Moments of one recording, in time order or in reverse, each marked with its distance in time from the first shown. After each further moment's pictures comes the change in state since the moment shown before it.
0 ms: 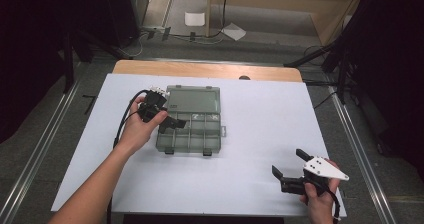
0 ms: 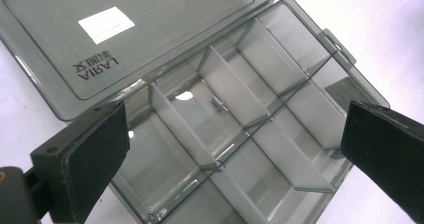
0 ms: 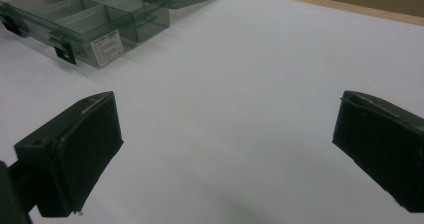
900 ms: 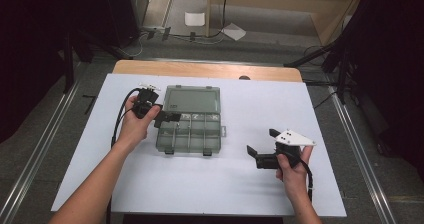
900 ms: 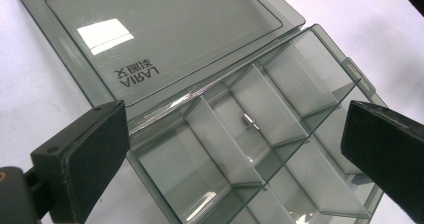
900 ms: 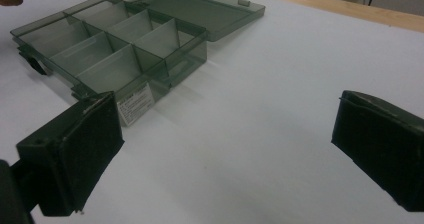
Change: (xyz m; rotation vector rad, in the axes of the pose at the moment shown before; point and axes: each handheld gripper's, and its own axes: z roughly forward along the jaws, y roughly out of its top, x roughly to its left) left arm 0.032 -0.006 0.005 -0.073 -0.031 -0.080; right arm 0.020 0.057 0.068 0.049 0.112 0.004
